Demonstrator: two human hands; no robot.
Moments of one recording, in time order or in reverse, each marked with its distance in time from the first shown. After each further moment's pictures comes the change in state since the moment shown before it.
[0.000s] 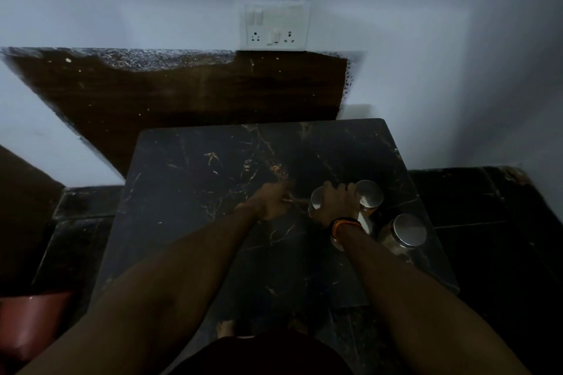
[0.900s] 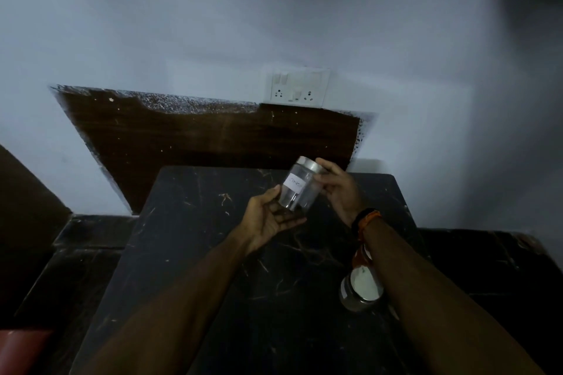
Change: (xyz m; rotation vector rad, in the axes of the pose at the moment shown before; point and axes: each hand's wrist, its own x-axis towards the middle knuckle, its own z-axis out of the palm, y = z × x) left_hand -0.016 -0.001 -0.053 -1.656 0.088 0.035; right_hand 0.062 -0.034 -0.120 1.620 -0.269 -0.298
